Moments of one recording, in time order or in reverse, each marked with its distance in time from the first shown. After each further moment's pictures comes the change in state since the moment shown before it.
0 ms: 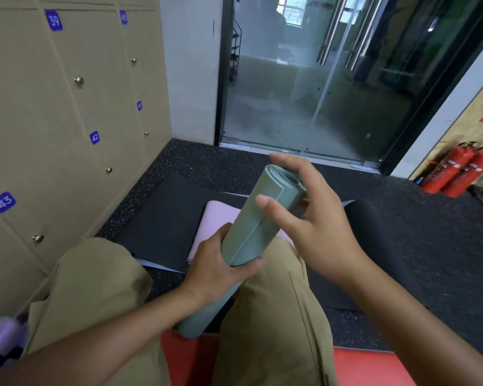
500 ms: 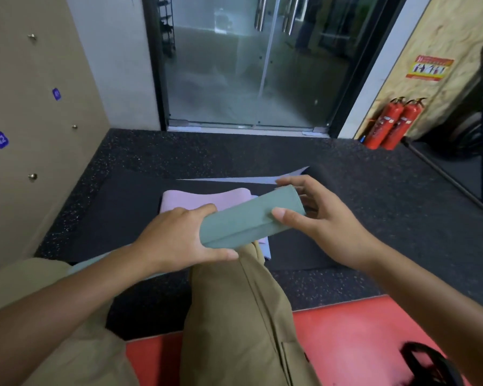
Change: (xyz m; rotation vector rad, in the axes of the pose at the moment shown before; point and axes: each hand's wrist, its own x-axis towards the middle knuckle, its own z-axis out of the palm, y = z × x) left_hand 0.061 0.032 0.002 0.833 -0.462 0.162; right_hand -0.046 0.064 -0.073 0.071 -0.059 0.367
